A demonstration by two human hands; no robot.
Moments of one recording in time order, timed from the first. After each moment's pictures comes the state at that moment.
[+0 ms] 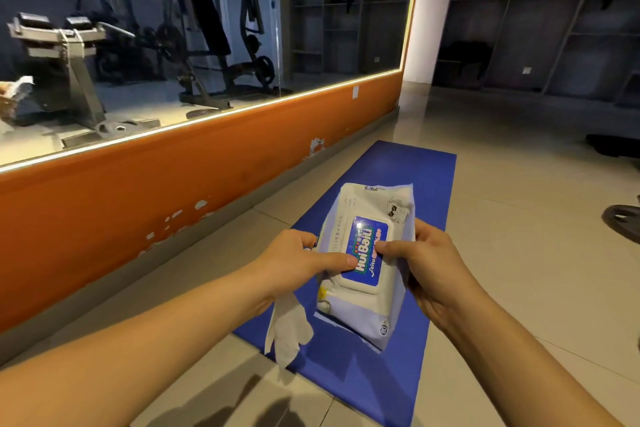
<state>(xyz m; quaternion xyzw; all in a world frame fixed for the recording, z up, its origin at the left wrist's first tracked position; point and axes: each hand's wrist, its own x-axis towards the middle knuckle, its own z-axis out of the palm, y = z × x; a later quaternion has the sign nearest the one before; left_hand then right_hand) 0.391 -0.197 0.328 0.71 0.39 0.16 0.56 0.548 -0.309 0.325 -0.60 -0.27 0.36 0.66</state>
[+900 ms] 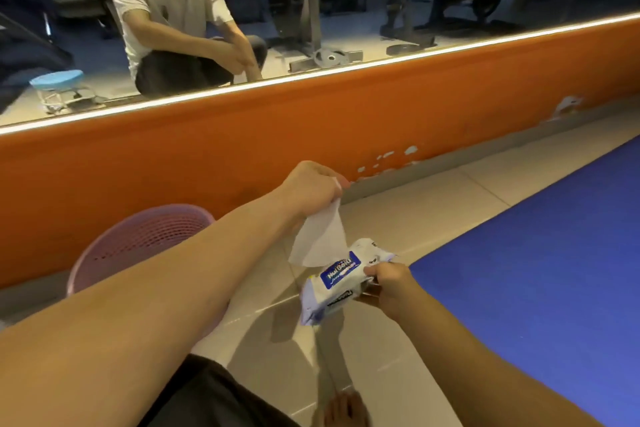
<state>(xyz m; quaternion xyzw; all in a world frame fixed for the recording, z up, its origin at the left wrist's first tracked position) 0.087 -0.012 0.286 0.58 0.64 0.29 0.41 0.233 -0.032 0.116 -0.61 -0.20 0.66 0.39</state>
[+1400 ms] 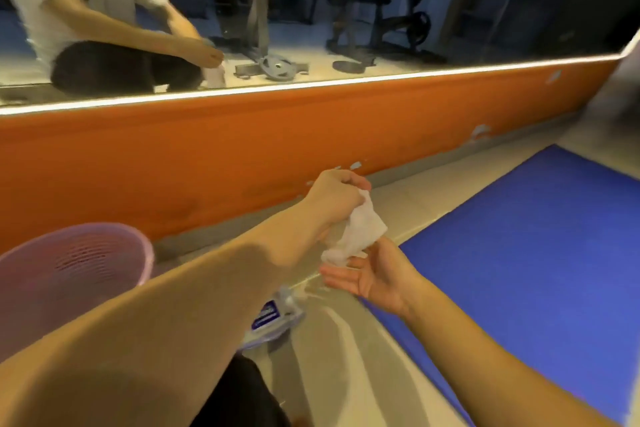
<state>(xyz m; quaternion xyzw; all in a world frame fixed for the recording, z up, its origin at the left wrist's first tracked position) 0.162 0.027 0.274 0.60 0.52 0.35 0.49 0.283 -0.025 0.188 -0.50 -0.21 0.72 0.43</state>
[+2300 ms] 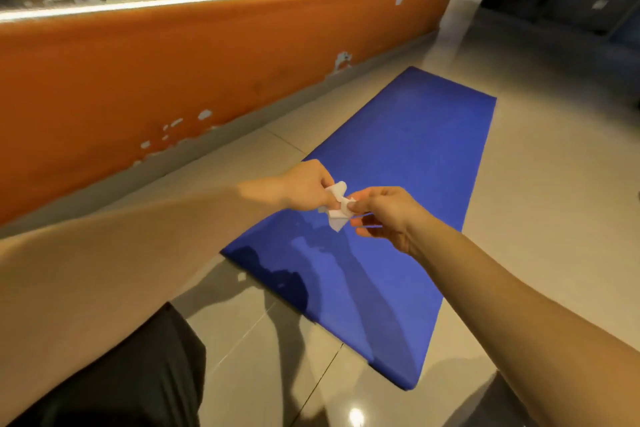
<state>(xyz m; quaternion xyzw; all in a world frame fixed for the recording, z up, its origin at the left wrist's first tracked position) 0.421 0.001 0.213 0.86 0.35 0.02 0.38 0.562 -0.123 0.219 -0.74 -0.26 0.46 0.42</state>
